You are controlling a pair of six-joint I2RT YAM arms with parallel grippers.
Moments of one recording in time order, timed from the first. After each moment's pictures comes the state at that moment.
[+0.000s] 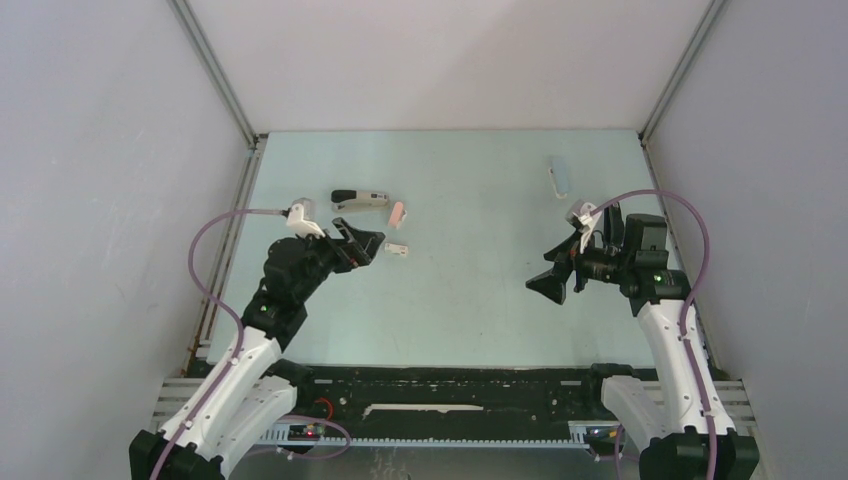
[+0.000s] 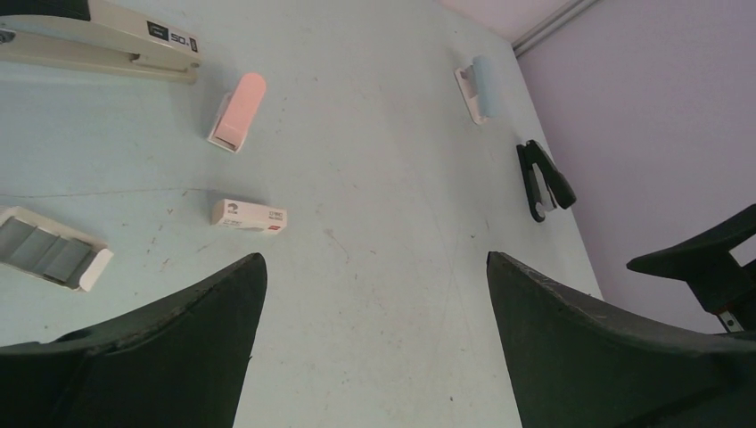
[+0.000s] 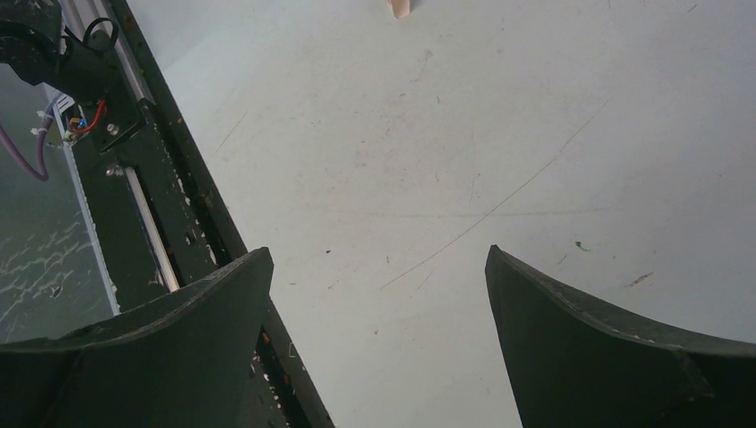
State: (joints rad) left arm -0.33 0.72 0.51 0.01 0.13 -0.66; right arm -0.05 0.87 0.78 -0.65 -1.01 -0.41
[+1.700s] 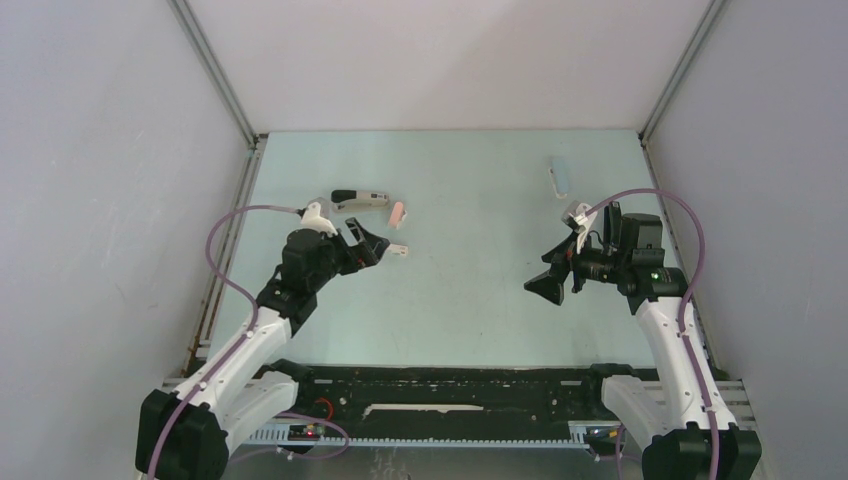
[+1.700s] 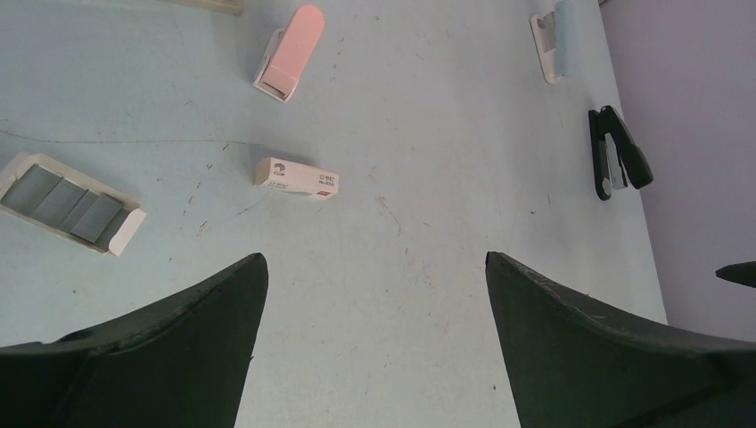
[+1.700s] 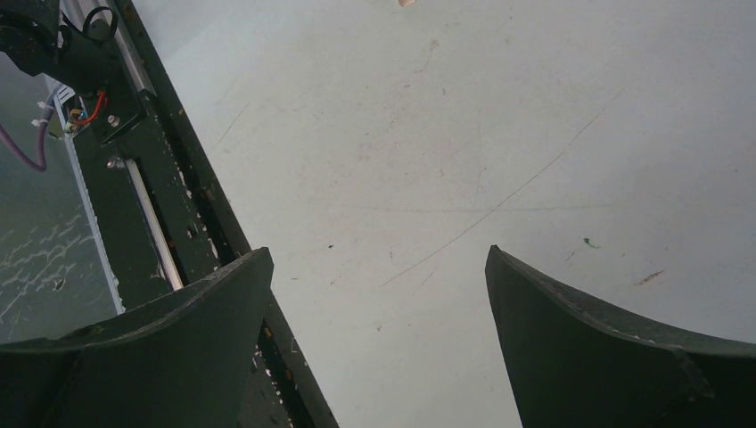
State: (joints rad) left arm -0.33 0.90 0.51 0.02 0.11 -0.64; right arm -0.03 0.89 0.78 -0.65 -1.00 -0.41
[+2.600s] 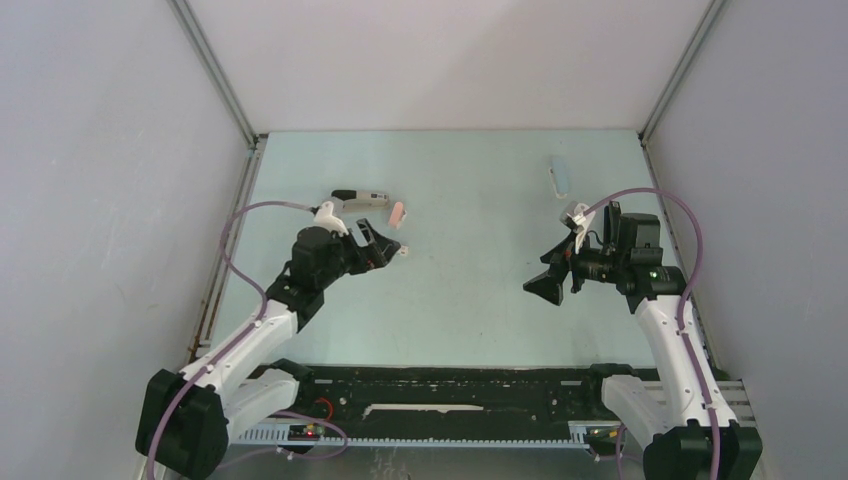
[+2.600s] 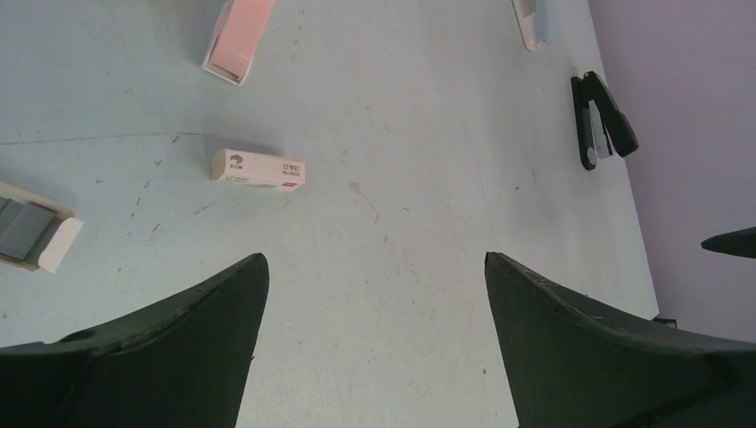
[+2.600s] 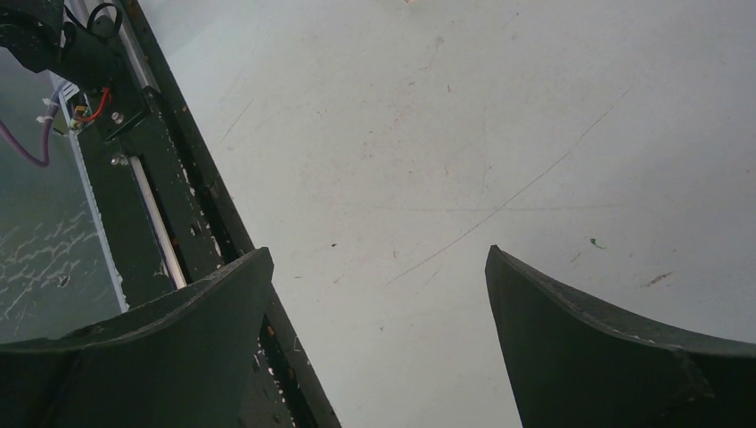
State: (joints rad) left arm -0.37 0.97 0.51 0.08 0.16 -0.64; right arm -0.02 0.90 0.78 -0.66 -1.00 -0.41
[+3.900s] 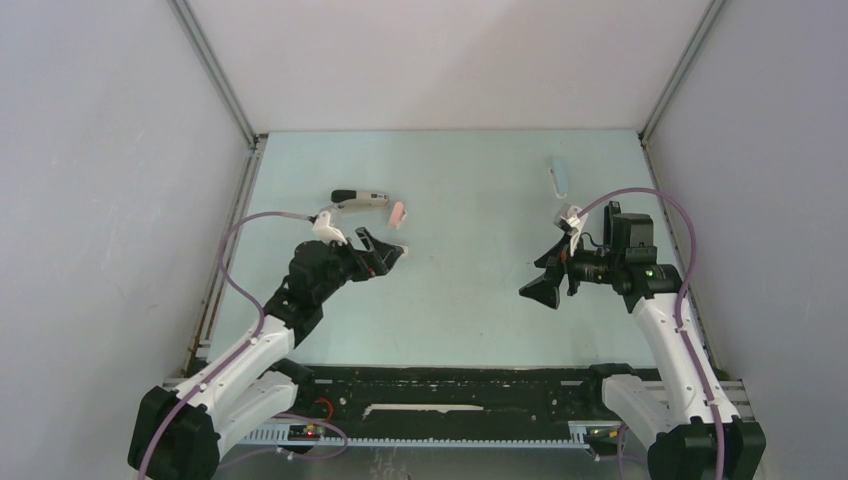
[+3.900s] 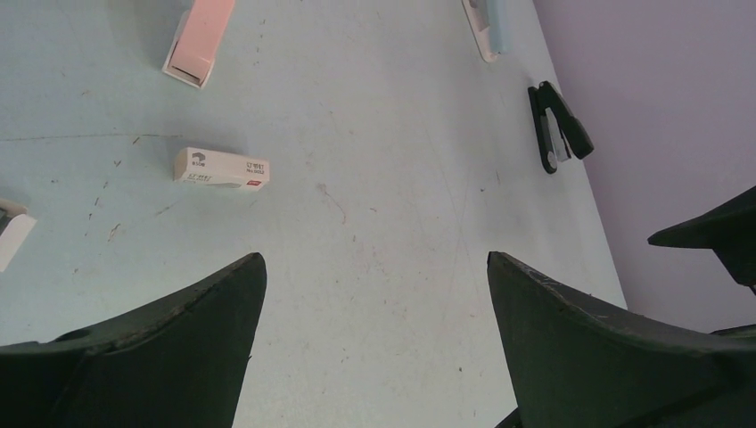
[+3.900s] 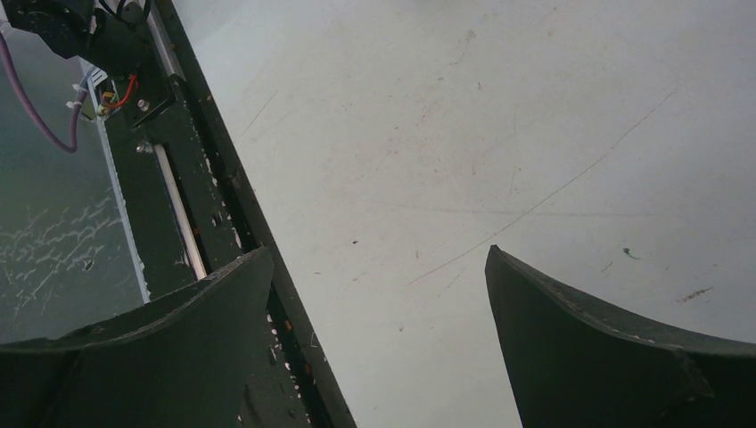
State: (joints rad) left arm -0.42 0.87 0.42 0.17 0.13 -0.68; right arm 0.03 0.91 0.78 -0.67 -1.01 -0.41
